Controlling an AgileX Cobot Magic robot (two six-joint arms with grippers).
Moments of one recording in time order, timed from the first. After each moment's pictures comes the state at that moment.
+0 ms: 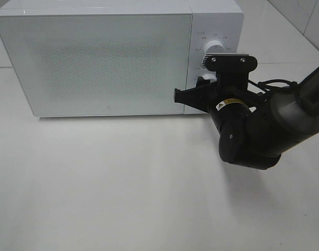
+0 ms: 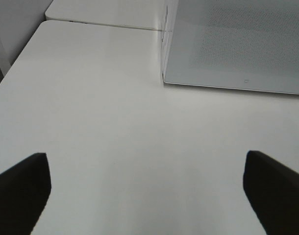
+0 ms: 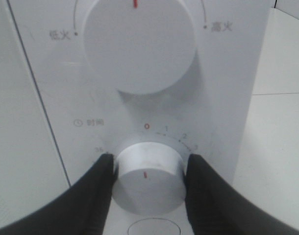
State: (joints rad) left arm 0.03 0.00 -0.50 -0.06 1.04 -0.01; right arm 0.65 2.06 -0.79 0.67 -1.12 -0.19
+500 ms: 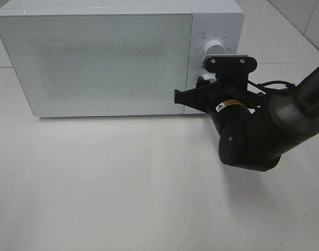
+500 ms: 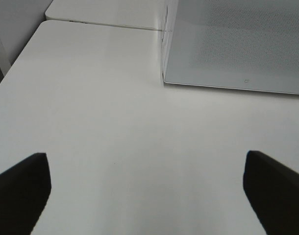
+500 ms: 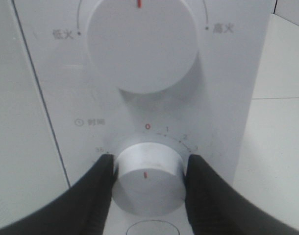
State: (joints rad) left arm 0.03 0.00 -0.50 -0.06 1.04 -0.01; right arm 0.65 2.07 -0.79 0.66 -1.15 -0.19
